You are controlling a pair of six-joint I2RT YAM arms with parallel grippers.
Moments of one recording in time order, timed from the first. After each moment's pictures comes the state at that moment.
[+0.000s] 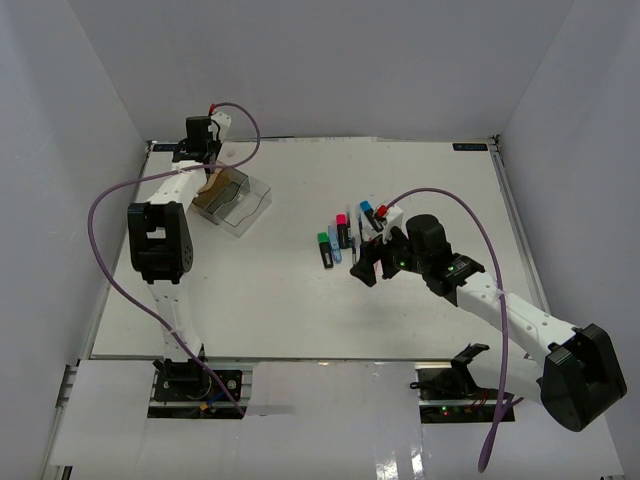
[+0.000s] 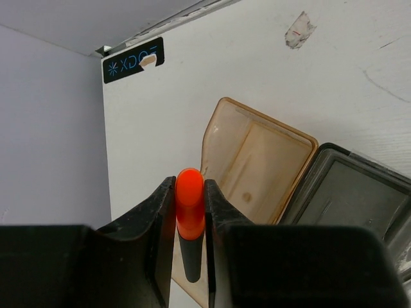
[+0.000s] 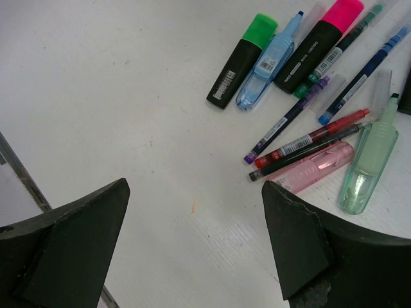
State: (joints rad) left arm -0.03 2.12 1.74 -0.19 -0.27 0.48; right arm 0.59 1.11 0.67 -0.11 -0.35 0.10
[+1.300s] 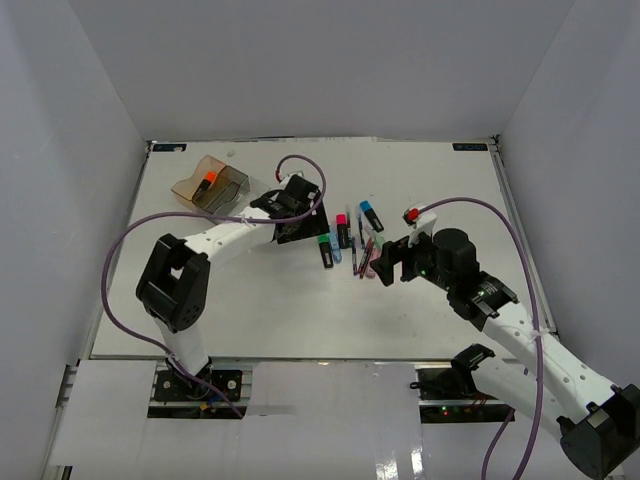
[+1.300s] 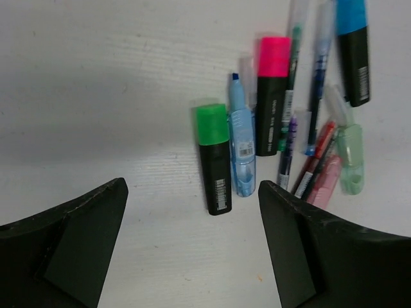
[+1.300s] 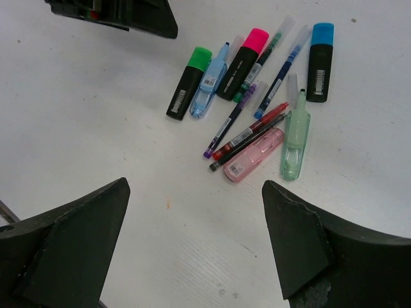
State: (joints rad) left arm -0.62 1.74 1.32 -0.45 -0.19 -0.69; right arm 0.59 0.82 0.63 -0.22 -0.13 0.13
